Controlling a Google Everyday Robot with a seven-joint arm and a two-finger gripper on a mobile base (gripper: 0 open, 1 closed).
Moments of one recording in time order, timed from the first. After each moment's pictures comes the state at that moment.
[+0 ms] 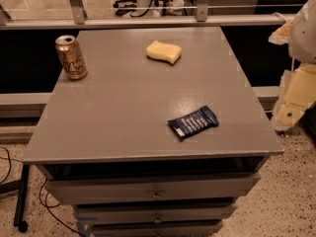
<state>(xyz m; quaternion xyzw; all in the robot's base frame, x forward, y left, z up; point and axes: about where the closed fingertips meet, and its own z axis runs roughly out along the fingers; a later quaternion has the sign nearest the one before) 0.438 -0.217 0.977 -0.60 0.78 -0.03 0.16</state>
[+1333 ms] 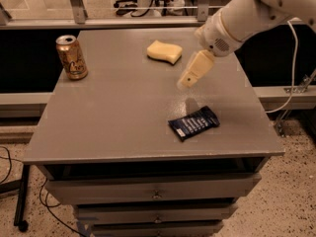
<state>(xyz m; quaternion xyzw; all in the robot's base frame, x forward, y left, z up) 0.608 -0.096 0.912 -0.57 0.75 0.10 0.31</state>
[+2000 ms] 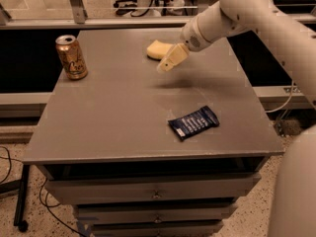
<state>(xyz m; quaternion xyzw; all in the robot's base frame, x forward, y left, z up) 0.730 -0.056 0.869 -0.52 0.76 0.15 0.38</state>
